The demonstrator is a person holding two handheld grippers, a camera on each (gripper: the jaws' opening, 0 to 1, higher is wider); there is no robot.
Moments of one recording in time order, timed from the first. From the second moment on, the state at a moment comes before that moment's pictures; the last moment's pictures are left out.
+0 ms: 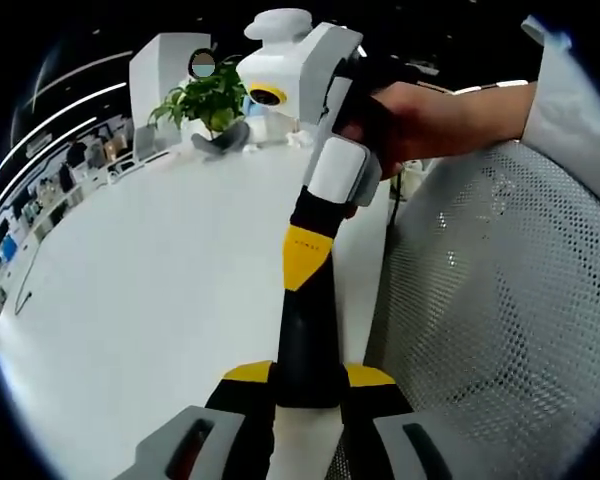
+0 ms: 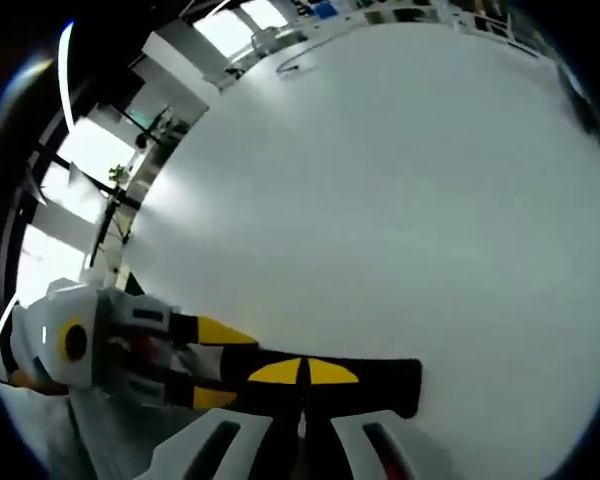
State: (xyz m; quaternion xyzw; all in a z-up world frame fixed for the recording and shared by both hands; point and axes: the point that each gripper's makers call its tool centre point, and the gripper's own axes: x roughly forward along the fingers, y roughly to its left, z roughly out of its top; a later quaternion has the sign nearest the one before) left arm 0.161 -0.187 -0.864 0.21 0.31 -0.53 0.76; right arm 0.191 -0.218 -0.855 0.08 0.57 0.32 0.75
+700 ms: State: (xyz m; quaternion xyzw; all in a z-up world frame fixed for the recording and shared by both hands) left arm 0.161 -0.187 -0.863 0.21 0.31 -0.53 0.76; right arm 0.194 -0.219 -0.856 0.10 0.58 0.31 0.75
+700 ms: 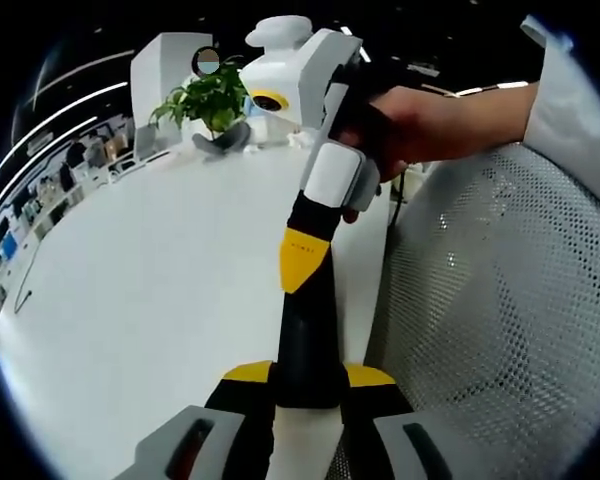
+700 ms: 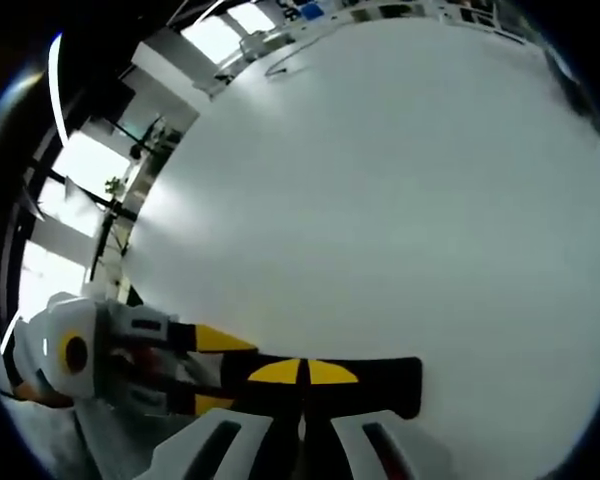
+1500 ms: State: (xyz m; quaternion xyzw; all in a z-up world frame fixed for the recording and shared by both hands) left arm 0.161 -0.187 -0.862 0.21 0.31 -0.52 0.77; right arm 0.179 -0.222 -0.850 0.13 0.62 0.30 0.72
